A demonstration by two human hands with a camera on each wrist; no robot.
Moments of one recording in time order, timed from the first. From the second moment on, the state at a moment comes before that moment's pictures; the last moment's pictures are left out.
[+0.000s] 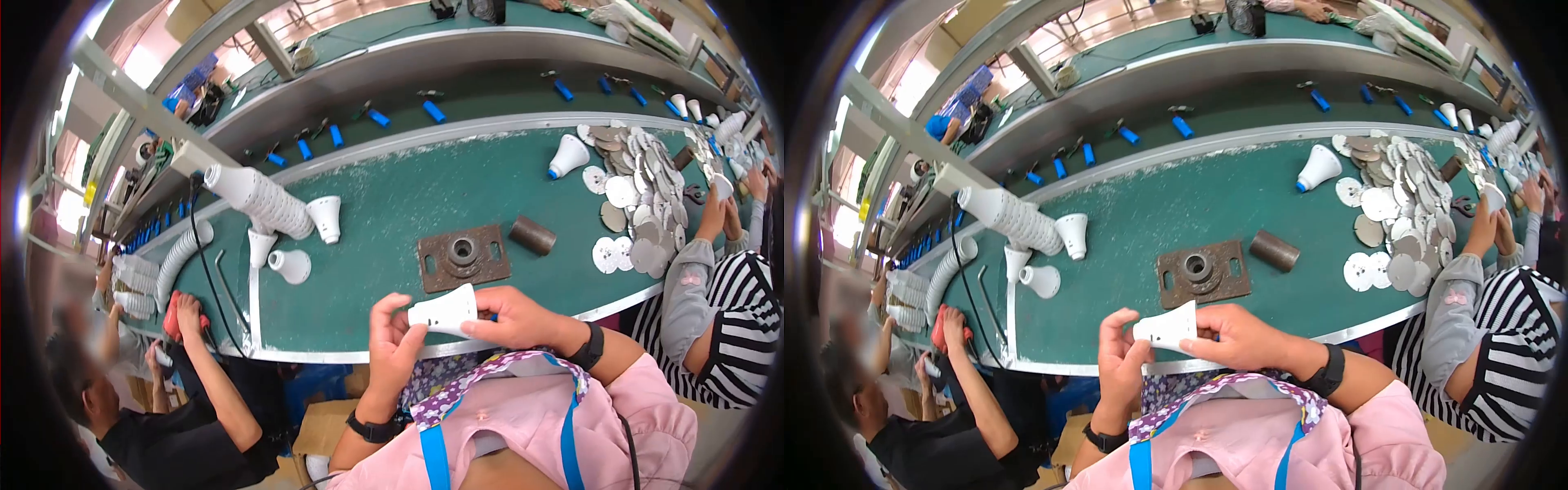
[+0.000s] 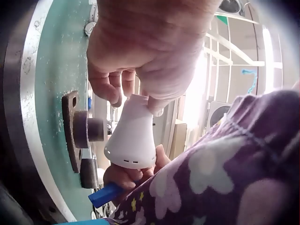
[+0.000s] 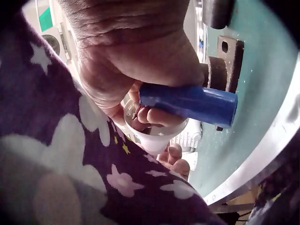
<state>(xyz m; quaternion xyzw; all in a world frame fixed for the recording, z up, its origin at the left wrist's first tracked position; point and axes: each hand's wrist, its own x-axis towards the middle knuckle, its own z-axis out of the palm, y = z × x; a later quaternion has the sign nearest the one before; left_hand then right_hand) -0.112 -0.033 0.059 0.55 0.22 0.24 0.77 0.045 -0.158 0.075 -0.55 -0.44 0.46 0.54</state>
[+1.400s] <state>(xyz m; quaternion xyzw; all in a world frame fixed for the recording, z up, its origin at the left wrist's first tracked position) -0.065 -0.035 0.075 0.34 0.20 0.20 0.90 0.085 -0.137 0.111 -0.66 -0.67 -0.02 0.32</state>
